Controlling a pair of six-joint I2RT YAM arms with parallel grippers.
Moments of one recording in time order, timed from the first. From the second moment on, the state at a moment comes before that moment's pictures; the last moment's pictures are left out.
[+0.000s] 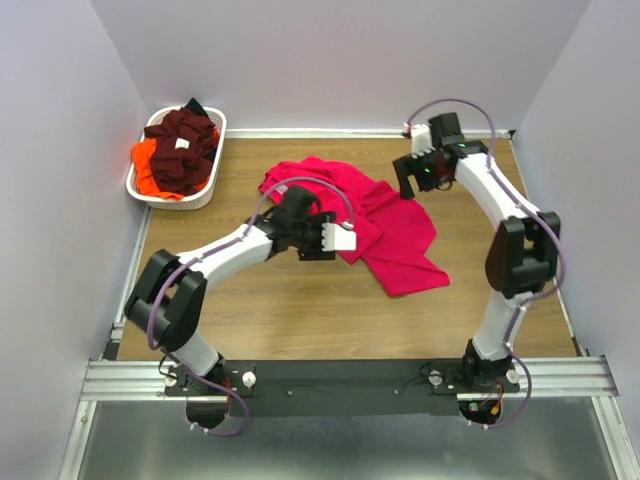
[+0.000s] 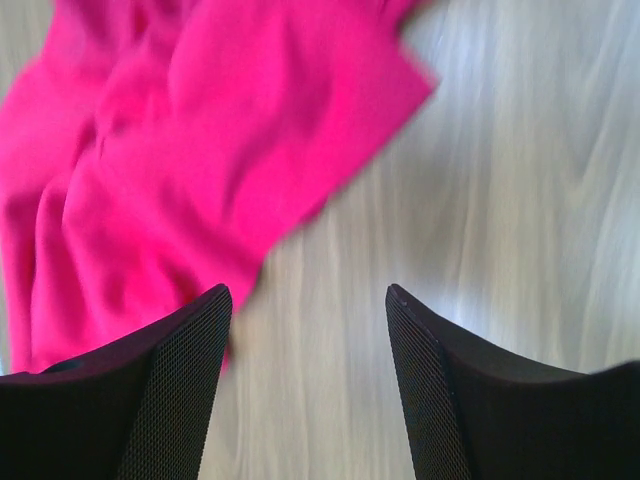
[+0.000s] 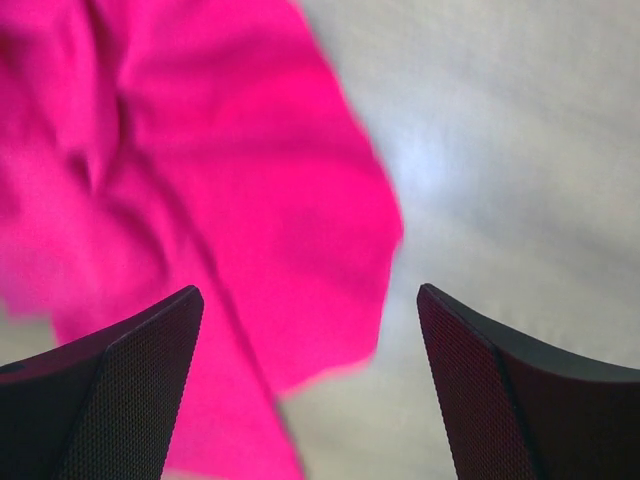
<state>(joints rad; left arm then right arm) -0.58 1.56 1.00 -0.27 0.38 1.01 0.22 1.96 1.71 -0.72 -0.12 -0.25</state>
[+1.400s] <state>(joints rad) -0.81 1.87 1.25 -0.33 0.32 0.73 -0.09 1.76 1.06 -0.92 -0.34 -0.40</state>
